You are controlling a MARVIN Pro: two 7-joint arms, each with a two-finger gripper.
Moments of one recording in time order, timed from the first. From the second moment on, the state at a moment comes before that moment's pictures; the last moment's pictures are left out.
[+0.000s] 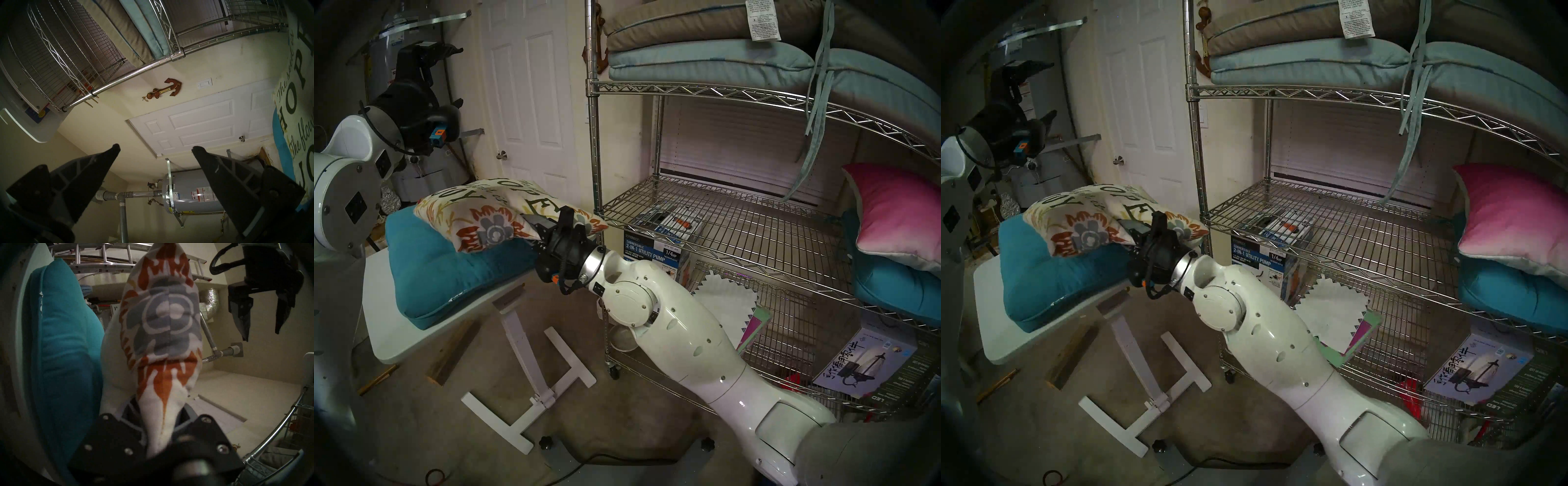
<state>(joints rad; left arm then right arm) 1.31 -0.78 -1.89 -2.44 1.00 0.16 -0.82 -1.08 -1.49 0.85 -1.54 -0.95 -0.35 0.05</state>
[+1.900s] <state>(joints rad) 1.31 -0.78 -1.89 -2.44 1.00 0.16 -0.82 -1.04 -1.22 1.17 -1.59 -0.88 -0.45 0.11</state>
